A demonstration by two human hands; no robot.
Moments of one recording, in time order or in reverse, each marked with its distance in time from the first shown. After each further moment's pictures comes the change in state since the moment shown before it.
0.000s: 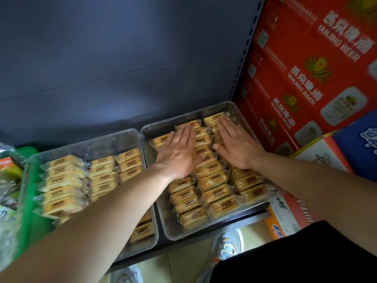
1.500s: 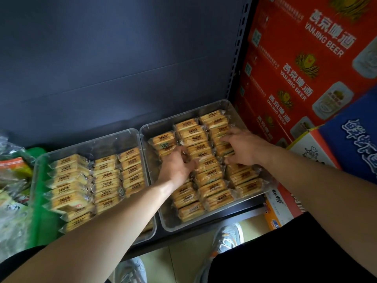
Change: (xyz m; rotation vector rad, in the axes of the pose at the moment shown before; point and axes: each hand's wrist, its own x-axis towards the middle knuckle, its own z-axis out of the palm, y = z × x) left_hand -0.035 0.028 0.014 -1.016 0.110 -0.413; right_hand -0.036 0.003 -0.036 0.109 -0.144 0.014
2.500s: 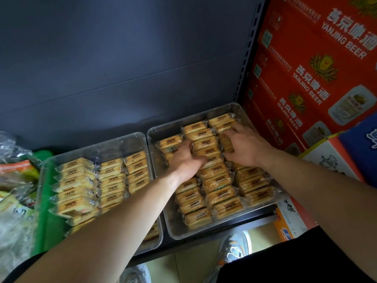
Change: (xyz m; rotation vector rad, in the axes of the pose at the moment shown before) left_hand 0.021 0.018 -0.007 -0.153 -0.100 -0.062; right_hand 0.018 -0.016 -0.004 0.042 0.121 0.023
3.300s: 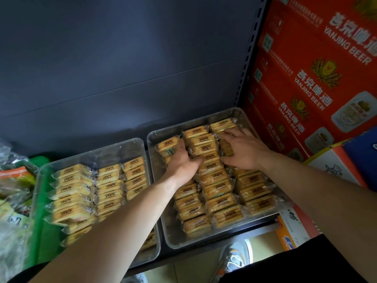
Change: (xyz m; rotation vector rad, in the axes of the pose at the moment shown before) left_hand 0.006 0.006 -0.005 -0.014 0.024 0.048; right_hand 0.018 0.009 0.004 0.021 -0.037 -0.007
